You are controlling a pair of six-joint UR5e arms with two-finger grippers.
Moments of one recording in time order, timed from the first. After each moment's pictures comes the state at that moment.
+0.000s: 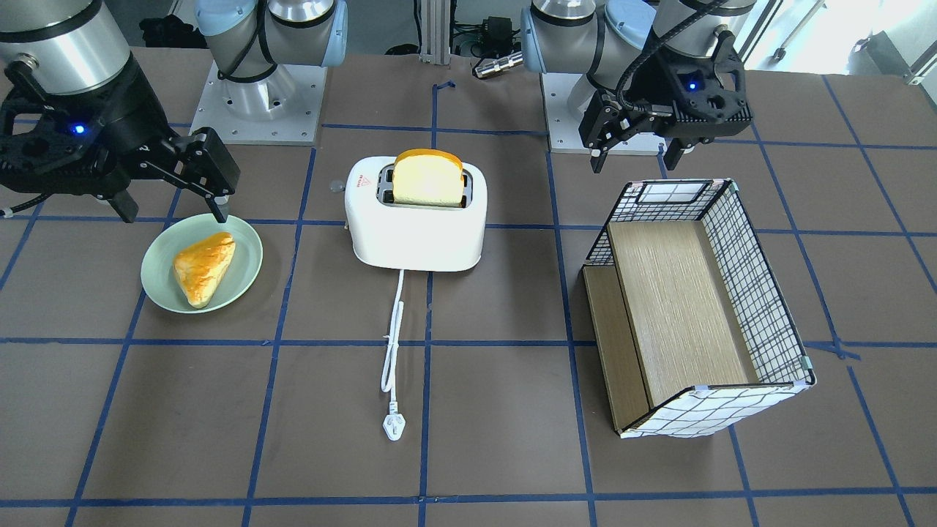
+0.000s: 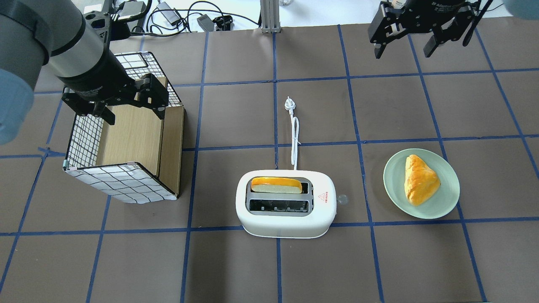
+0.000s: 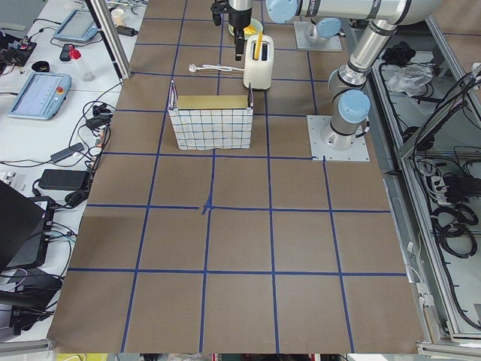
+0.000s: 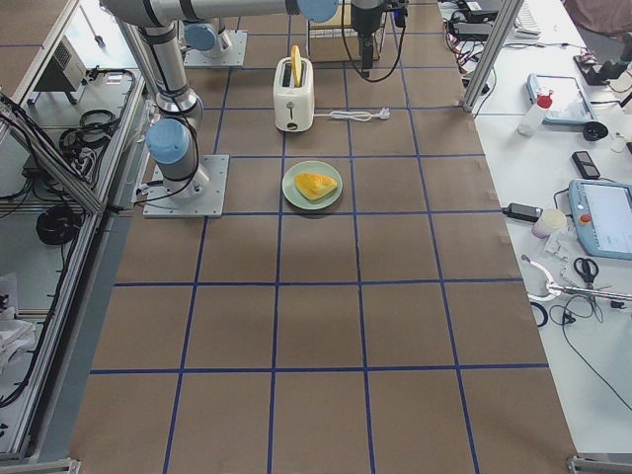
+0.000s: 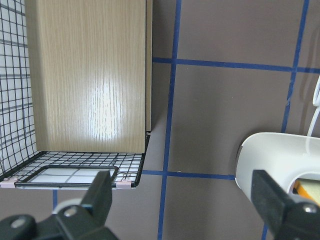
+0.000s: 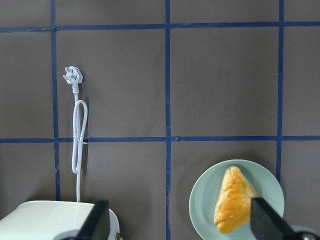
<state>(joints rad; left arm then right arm) -1.57 -1.46 -1.67 -1.53 1.58 -0.08 1.54 -1.48 1.40 -1.59 -1.55 -0.03</state>
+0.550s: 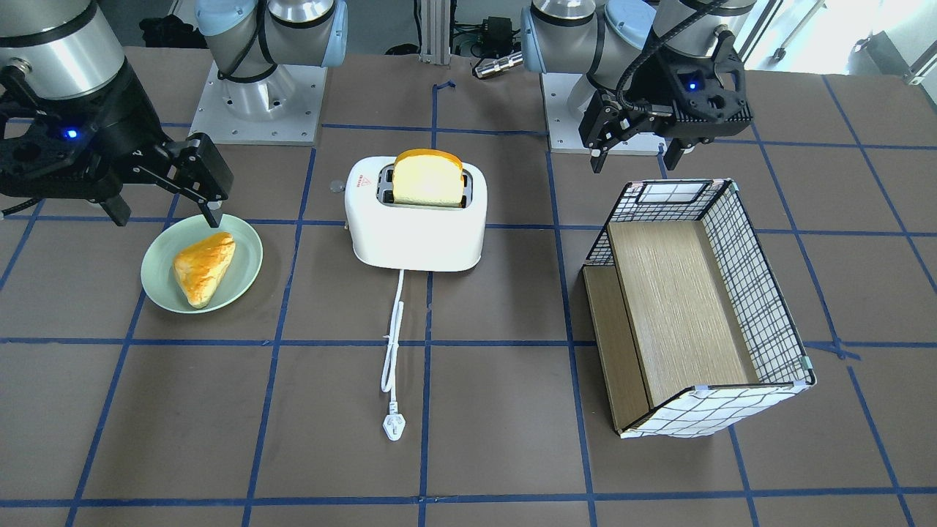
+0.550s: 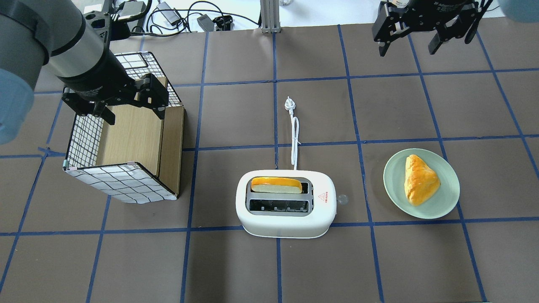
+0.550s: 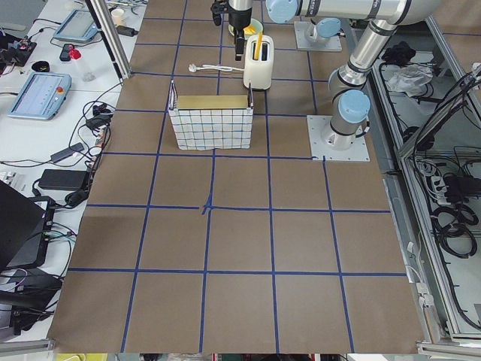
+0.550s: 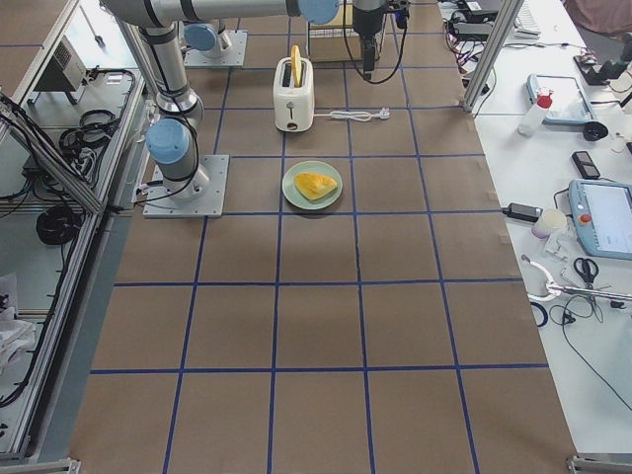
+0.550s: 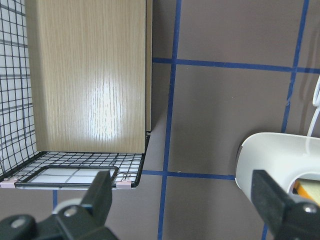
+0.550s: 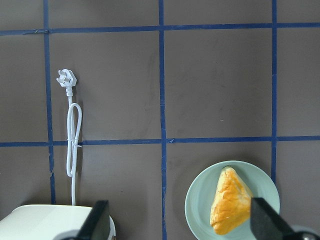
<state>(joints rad) -1.57 -1.46 -1.67 -1.53 1.58 -0.08 1.54 -1.47 1.40 -1.59 -1.56 -0.02</state>
